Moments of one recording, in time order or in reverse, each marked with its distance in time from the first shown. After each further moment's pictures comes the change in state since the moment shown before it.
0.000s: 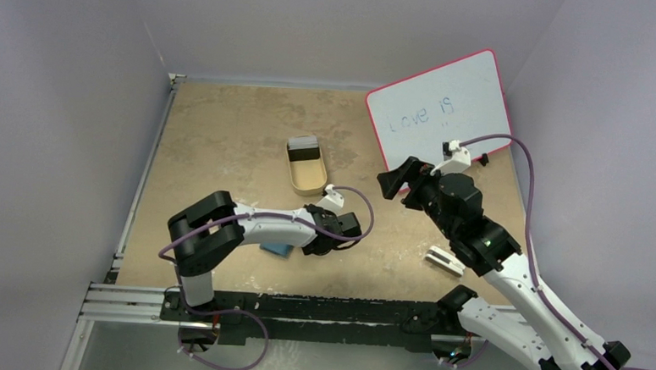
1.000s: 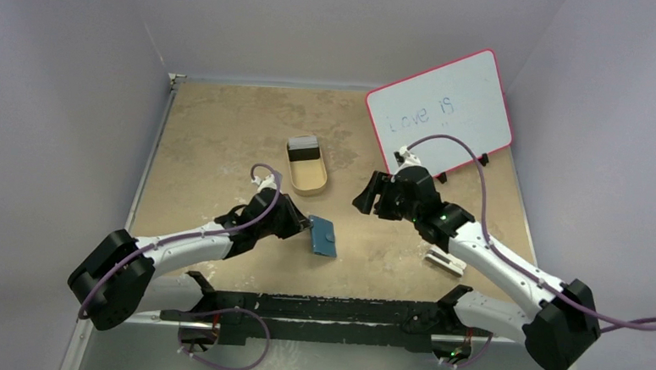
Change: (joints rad) left arm 0.383 -0.583 -0.625 0.866 0.741 -0.402; right arm 0.009 0.300 -0.086 0.102 -0.255 0.035
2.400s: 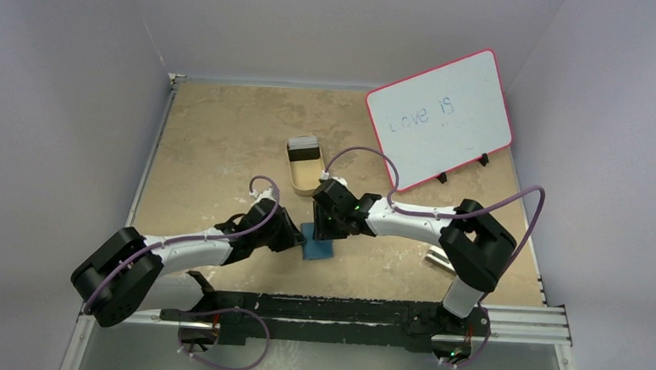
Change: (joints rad) left arm 0.005 0.025 -0.098 0.003 0.037 -0.002; right arm 0.328 0.632 0.273 -0.048 0.058 0.071
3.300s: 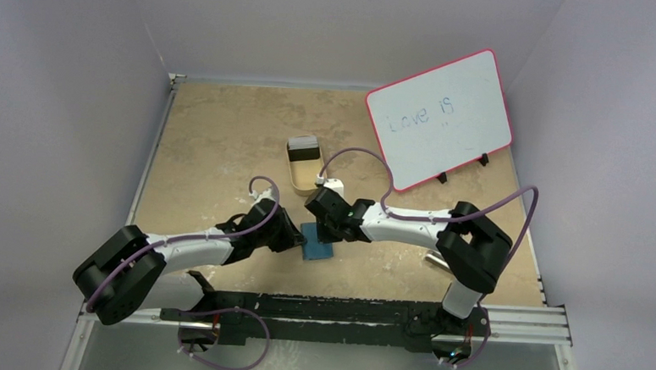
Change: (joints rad) left arm 0.000 0.018 -0.004 0.015 0.001 -0.024; right arm 0.062 0.018 0.023 -0.048 0.180 -0.024
